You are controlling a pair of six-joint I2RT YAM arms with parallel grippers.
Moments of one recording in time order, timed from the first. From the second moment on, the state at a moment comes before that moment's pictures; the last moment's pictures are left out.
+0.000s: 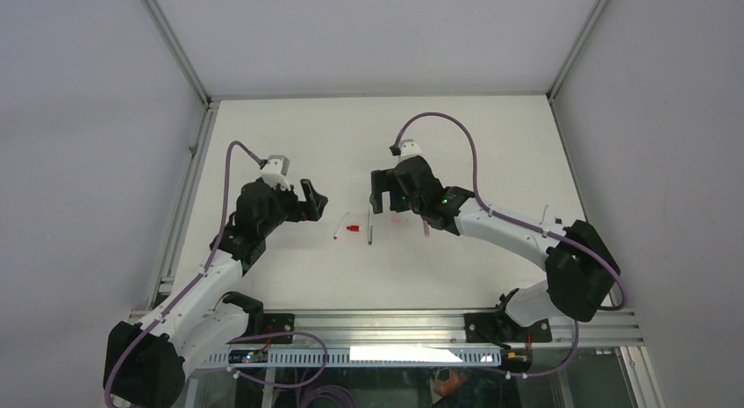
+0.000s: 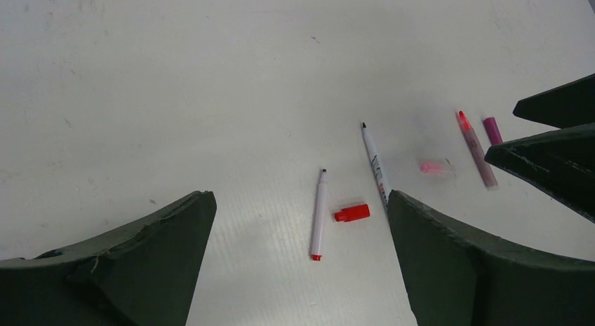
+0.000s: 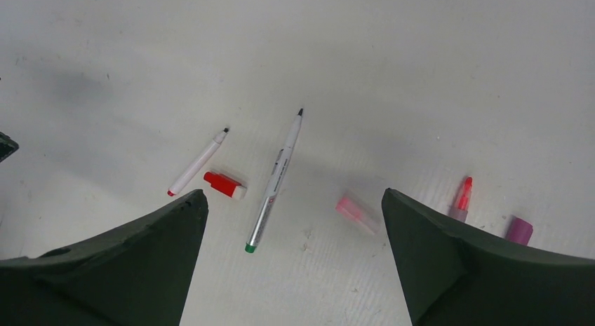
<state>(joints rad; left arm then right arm) -0.38 0.89 0.49 0.01 0.00 -0.35 0.84 1.43 0.94 -0.16 0.22 0.44</state>
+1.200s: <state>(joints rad) -0.13 1.43 0.54 1.14 1.21 -0.86 0.83 1.52 1.06 -0.29 0.21 0.45</state>
